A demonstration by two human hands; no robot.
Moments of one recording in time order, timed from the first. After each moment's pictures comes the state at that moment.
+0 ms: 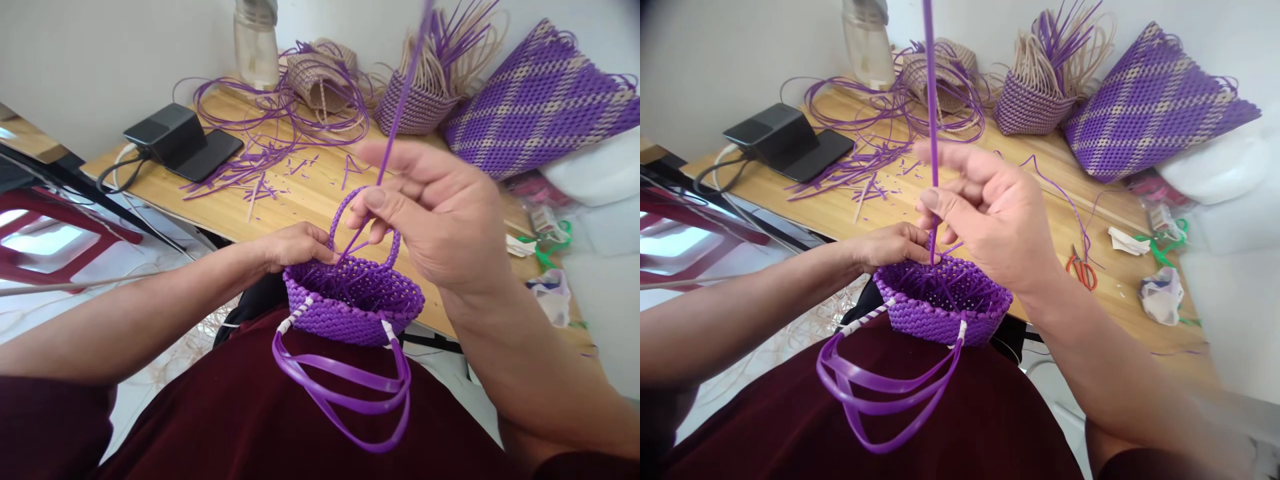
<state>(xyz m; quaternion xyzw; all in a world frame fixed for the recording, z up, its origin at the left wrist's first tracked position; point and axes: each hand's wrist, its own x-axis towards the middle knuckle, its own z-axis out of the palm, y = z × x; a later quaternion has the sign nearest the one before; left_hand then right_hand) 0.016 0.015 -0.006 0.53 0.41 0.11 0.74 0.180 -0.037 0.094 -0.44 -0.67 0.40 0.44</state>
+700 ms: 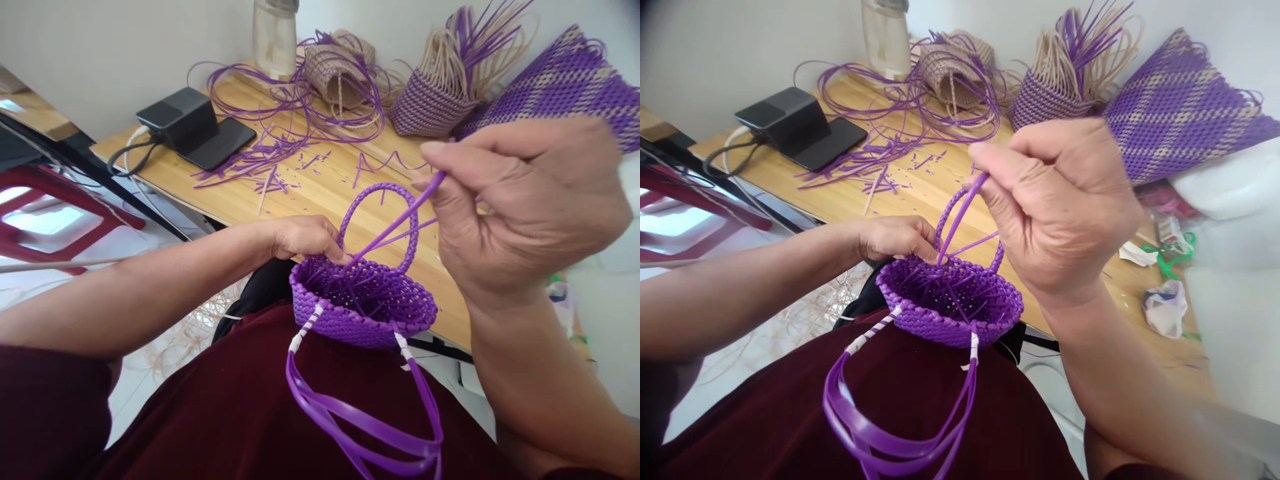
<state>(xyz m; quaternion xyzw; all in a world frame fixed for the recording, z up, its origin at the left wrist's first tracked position) 0.012 0.025 0.005 0.56 0.37 0.05 0.73 0.201 -0.039 0.106 -0.44 -0.80 -0.16 0.38</state>
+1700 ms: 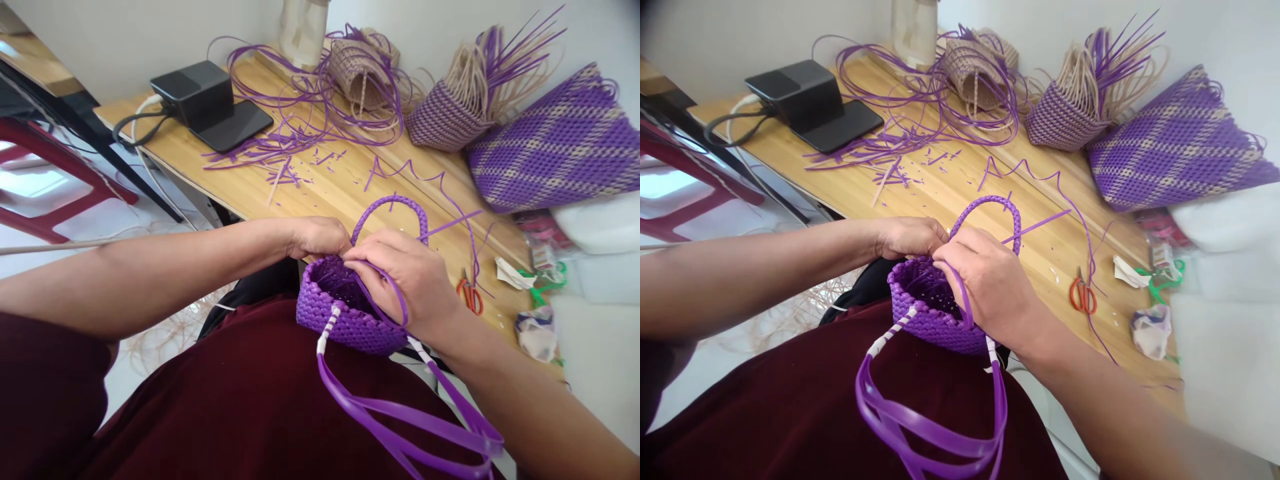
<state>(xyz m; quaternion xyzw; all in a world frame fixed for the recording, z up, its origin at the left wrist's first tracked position) 0.017 0.025 -0.010 0.55 0.36 0.08 0.75 0.178 -0.052 0.053 -0.41 -0.89 0.10 0.17</state>
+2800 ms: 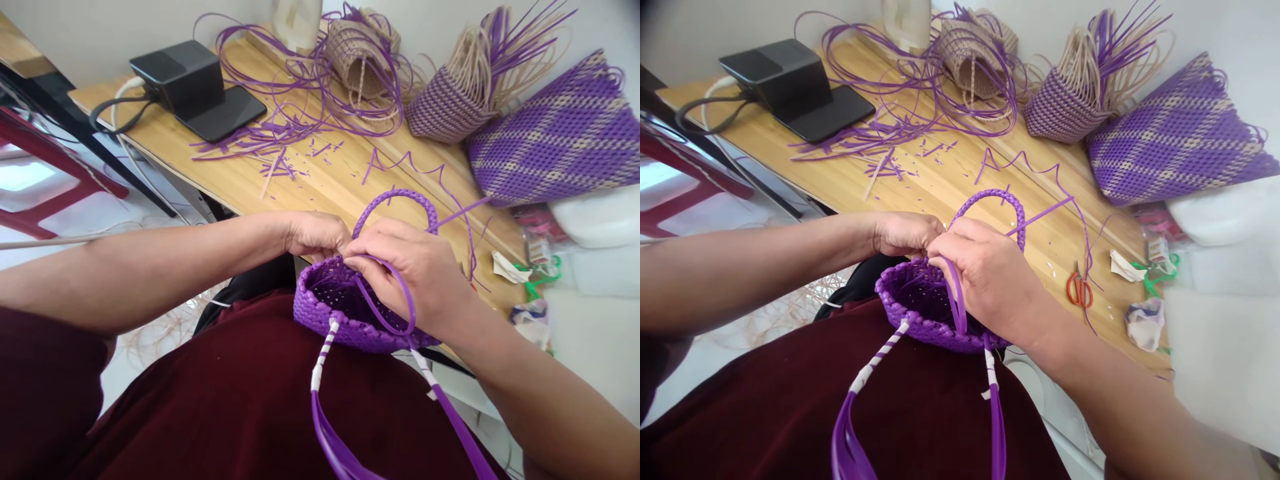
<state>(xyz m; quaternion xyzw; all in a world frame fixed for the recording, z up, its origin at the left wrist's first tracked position) 0.022 0.028 -0.015 0.48 0.30 0.05 0.82 0.177 -0.047 0.068 -0.40 -0.90 0.13 0.13</state>
